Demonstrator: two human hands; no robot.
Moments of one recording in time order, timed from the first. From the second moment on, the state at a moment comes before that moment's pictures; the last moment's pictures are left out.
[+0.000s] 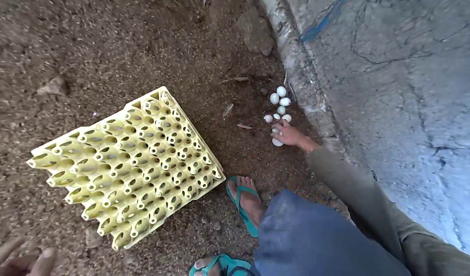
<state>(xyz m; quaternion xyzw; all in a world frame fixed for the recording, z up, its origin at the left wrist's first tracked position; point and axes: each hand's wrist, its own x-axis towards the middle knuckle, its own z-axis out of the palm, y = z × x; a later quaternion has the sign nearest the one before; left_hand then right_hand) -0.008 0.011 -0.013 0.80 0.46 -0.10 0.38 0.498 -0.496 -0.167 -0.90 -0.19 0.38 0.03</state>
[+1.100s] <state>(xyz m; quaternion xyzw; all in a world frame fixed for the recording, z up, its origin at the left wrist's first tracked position) 0.152 -0.107 -0.008 0.68 0.29 0.04 0.67 0.359 -0.241 -0.018 -0.72 -0.50 0.29 0.38</state>
